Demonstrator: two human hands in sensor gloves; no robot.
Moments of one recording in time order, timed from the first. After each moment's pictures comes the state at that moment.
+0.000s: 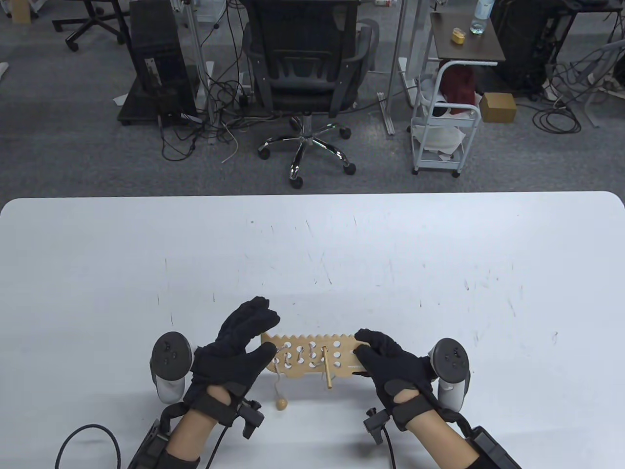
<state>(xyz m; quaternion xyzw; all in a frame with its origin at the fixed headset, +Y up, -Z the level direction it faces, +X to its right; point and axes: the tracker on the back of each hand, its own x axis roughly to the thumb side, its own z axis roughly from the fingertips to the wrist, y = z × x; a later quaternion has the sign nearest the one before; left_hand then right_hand) -0.203 -0.684 -0.293 0.05 -0.24 0.57 0.78 0.145 -0.741 -0.296 0.08 0.01 0.73 0.68</state>
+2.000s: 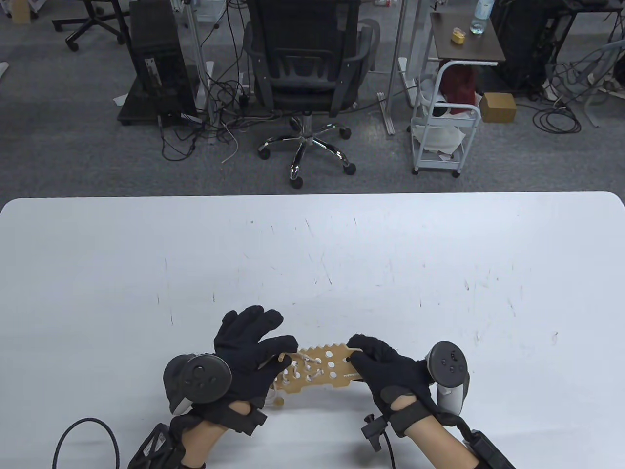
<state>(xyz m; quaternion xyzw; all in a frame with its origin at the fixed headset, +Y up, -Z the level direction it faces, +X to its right) -0.188 -0.677 -0.279 0.14 -0.24 0.35 0.89 0.142 -0.735 -0.289 0.09 0.01 0.74 0.67</state>
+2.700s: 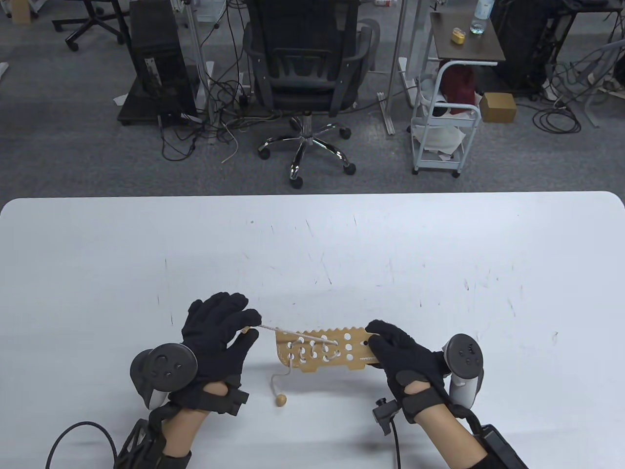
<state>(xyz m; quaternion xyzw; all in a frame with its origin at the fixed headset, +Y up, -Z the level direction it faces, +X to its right) -0.234 -0.668 -0.291 0.20 -0.16 0.39 0.89 0.169 -0.739 -0.304 0.04 -0.01 0.72 0.69</state>
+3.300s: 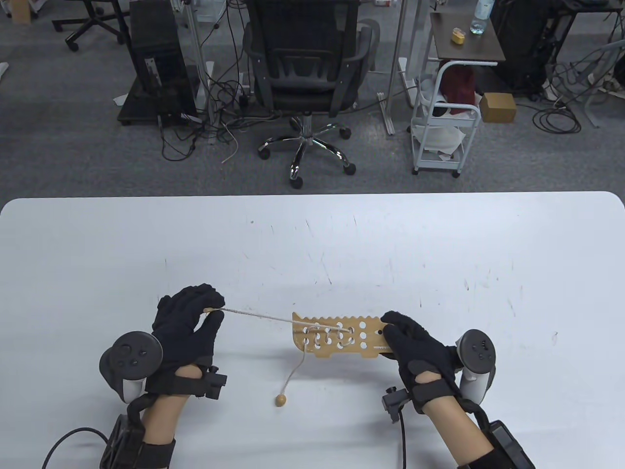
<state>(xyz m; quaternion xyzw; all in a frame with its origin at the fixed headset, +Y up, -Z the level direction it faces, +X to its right) -0.284 -0.673 -0.308 0.22 -0.08 0.43 0.87 0.190 -0.741 -0.314 0.00 -0.03 0.72 0.69</state>
